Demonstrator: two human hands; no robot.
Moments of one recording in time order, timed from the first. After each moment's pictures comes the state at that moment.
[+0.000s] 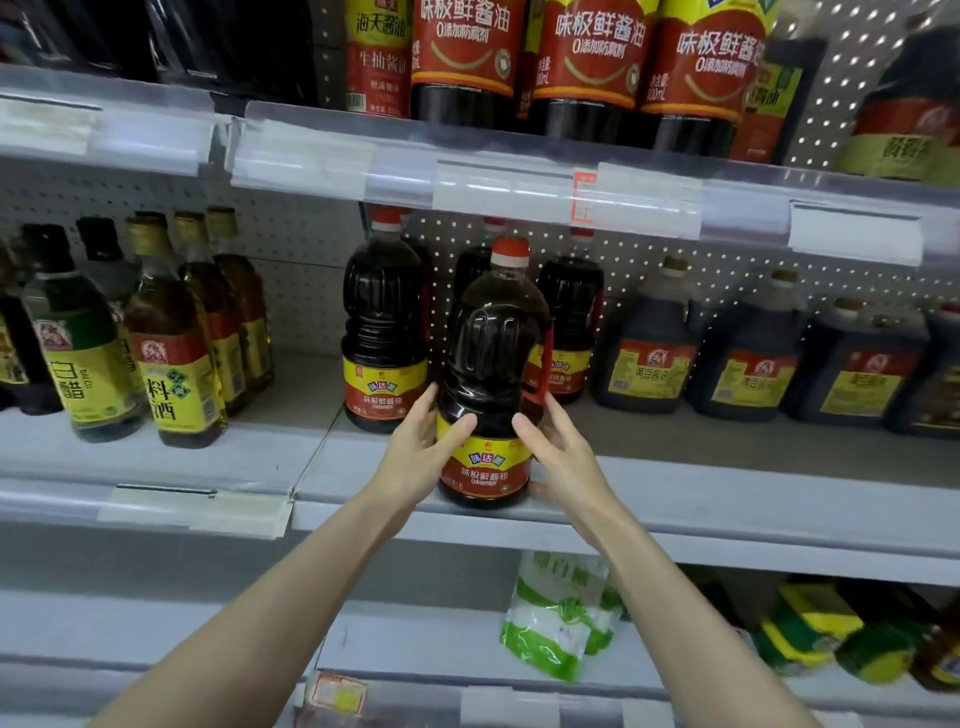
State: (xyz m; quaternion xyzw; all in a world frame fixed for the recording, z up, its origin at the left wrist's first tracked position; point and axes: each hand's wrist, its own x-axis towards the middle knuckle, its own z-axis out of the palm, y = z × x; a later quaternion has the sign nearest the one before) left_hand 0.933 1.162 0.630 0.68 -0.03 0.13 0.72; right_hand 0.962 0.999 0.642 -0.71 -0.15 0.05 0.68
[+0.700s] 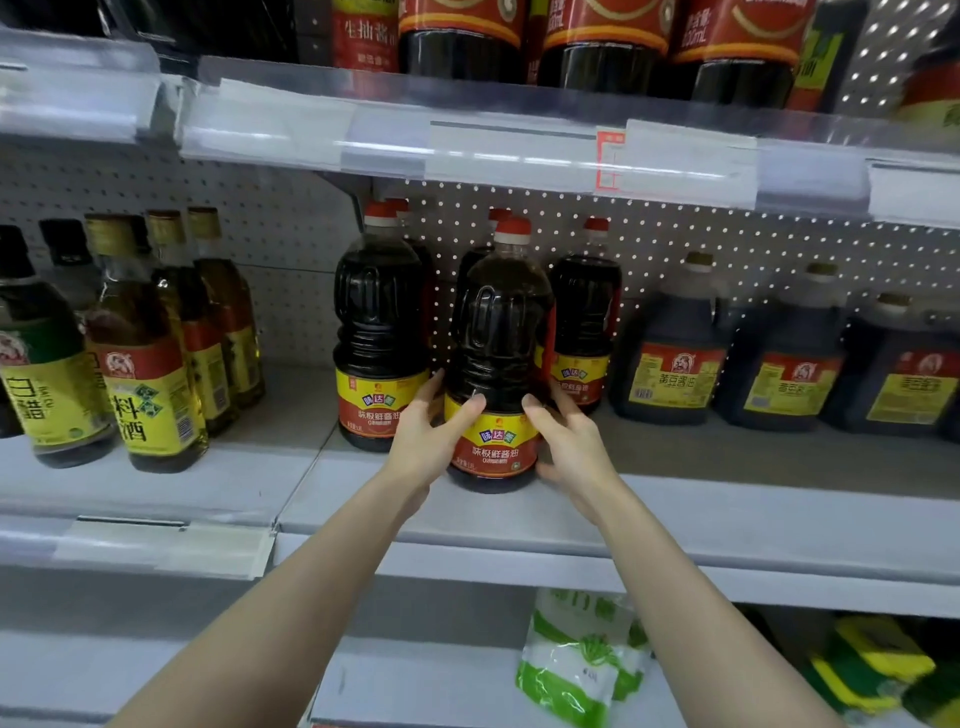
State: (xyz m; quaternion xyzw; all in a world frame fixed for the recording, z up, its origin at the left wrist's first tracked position) left_hand 1.003 1.171 0.617 0.69 0.03 0.16 0.70; right_hand 1.035 1.016 0.622 -0.70 -0.09 0.03 0.71
